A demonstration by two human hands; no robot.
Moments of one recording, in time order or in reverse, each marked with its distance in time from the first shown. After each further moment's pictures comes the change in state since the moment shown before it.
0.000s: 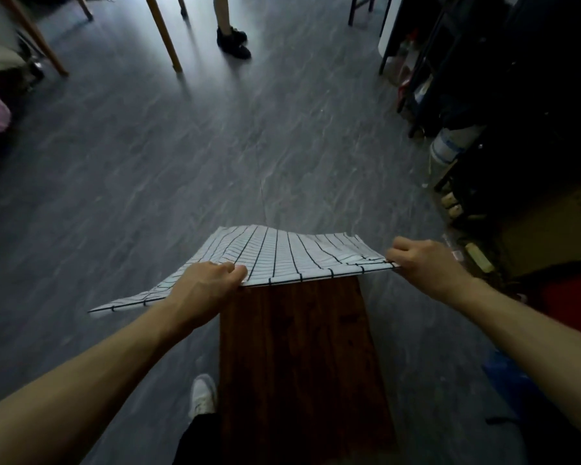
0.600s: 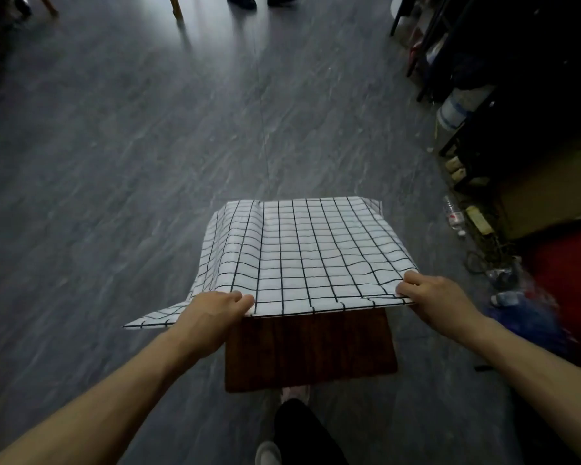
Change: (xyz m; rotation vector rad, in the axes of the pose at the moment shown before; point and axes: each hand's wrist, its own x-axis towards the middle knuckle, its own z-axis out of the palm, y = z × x) left_hand -0.183 0.117 0.083 -0.143 -0.122 -0.016; right_hand -0.175 -0.122 0.103 0.057 -0.143 0.066
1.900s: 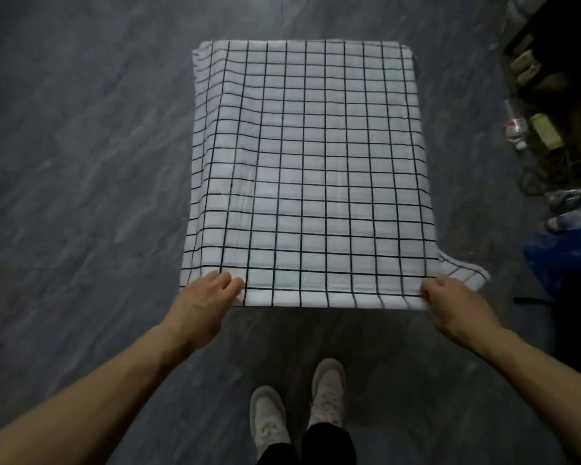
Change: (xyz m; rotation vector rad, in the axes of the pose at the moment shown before) left_hand -0.160 0.171 0.276 -0.074 -0.207 -0.293; right_hand -0.218 -0.061 0.273 0.023 -0.447 0.359
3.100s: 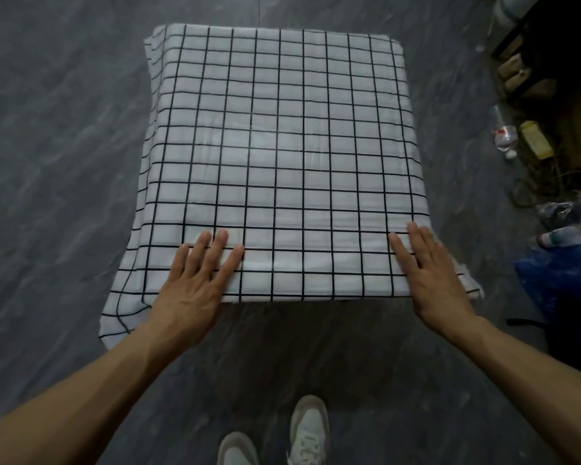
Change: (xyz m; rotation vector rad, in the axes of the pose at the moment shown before) left_hand 0.120 -0.021 0.057 0.151 0.034 -0.139; right_hand 0.129 0.027 0.020 -0.044 0.291 -0.073
